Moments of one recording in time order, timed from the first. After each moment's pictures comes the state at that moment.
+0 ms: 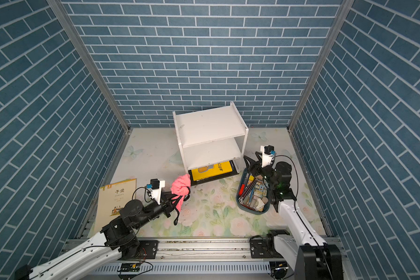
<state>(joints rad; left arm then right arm) -0.95 0.45 0.20 0.14 -0.02 -0.50 0.09 1.06 0.52 0.50 -0.57 0.16</state>
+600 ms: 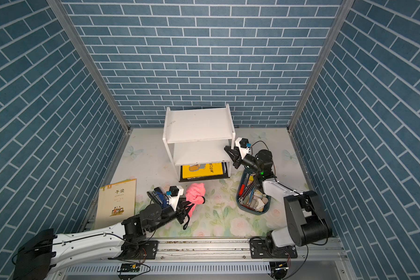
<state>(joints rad) -1.13 0.81 0.17 0.47 -0.18 -0.38 0.36 1.48 0.68 0.91 -0.75 0.08</state>
